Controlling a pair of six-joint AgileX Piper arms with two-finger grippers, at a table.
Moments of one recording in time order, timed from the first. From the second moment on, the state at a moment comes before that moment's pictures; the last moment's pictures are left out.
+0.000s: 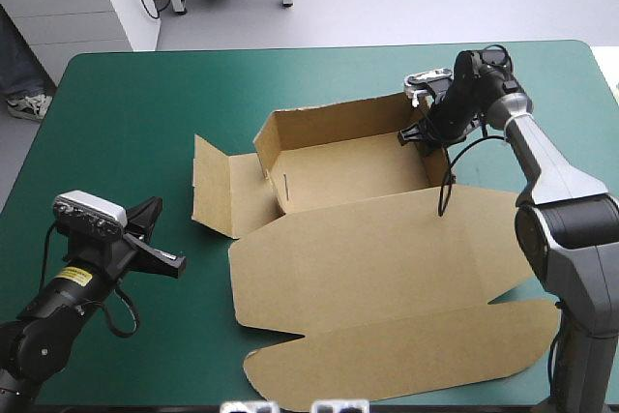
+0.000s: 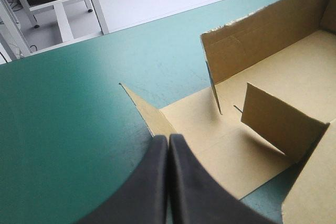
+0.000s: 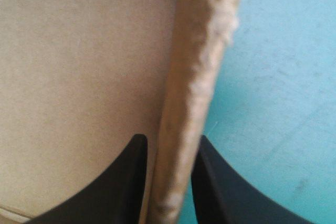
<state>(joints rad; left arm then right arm) -0.17 0.66 -0.54 -0.49 0.27 0.64 0.15 2.07 -1.92 0.13 1.24 -0.21</state>
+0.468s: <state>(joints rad) -0.17 0.78 -0.54 -0.48 0.20 0.64 0.10 1.70 -1.92 -0.01 1.25 -0.18</state>
